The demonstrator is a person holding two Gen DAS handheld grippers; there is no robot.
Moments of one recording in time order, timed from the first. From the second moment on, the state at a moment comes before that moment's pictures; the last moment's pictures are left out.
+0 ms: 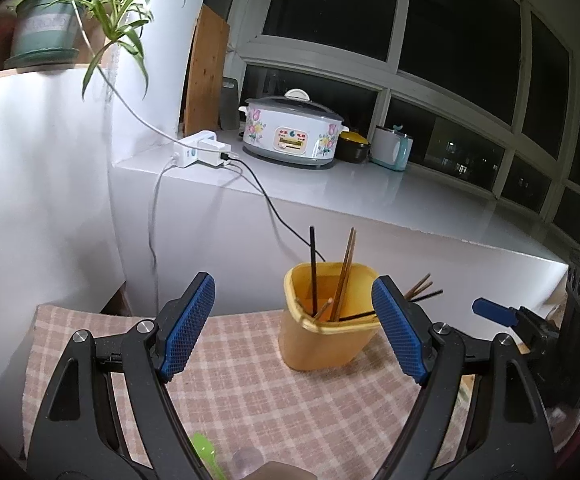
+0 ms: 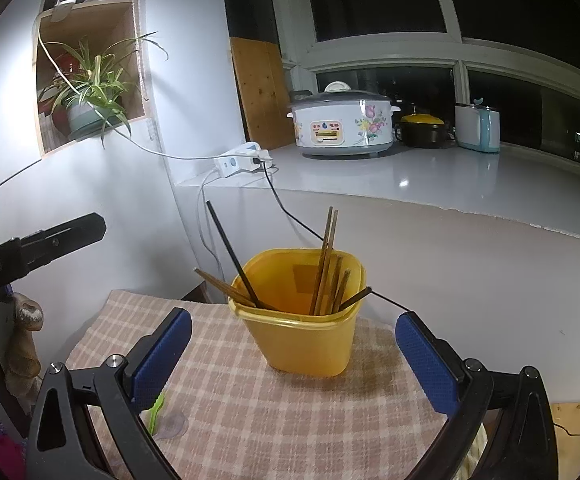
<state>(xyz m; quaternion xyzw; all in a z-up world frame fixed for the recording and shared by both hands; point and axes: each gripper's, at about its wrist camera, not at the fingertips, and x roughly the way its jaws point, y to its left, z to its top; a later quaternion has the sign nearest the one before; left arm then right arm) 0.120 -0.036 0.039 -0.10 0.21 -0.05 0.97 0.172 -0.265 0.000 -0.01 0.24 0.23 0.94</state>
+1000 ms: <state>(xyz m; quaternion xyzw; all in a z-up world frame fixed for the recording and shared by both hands) 0.063 0.058 -0.107 -0.18 0.39 -0.02 0.90 0.187 -0.181 -0.116 0.02 0.44 0.38 0.81</state>
